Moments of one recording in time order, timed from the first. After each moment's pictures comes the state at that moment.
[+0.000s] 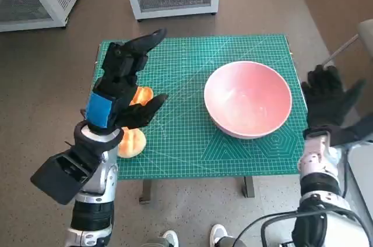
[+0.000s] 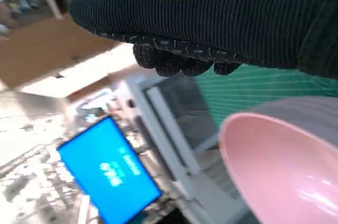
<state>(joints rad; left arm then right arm) -0.43 0.14 0.06 0.05 -0.17 -0.49 -0.30 -0.84 -0.25 -0.54 1.30 0.42 -0.37 0.23</state>
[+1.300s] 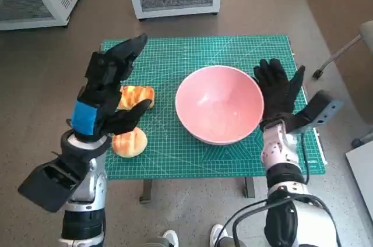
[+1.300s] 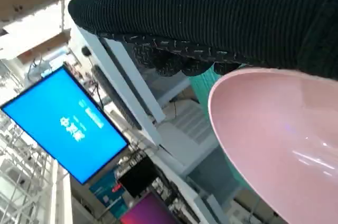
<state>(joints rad) -0.35 0.18 0.12 -0.01 -0.18 -0.49 -0.29 -0.94 -0.06 -0.52 1.30 0.39 -0.30 0.22</state>
